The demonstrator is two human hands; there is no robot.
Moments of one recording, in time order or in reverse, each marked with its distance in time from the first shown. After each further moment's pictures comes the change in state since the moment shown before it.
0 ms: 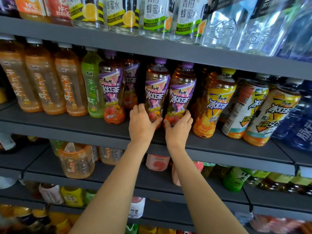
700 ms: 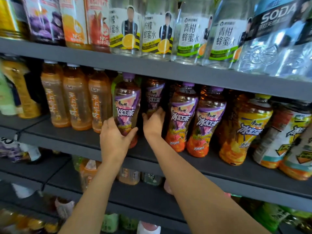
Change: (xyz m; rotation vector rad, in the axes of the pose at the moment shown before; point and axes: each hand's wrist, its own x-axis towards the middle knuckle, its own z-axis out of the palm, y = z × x) left_hand 0.027 -0.086 -0.085 0.010 0.254 -0.122; right_hand 0.017 -0.087 0.126 0.084 -0.333 -0.090
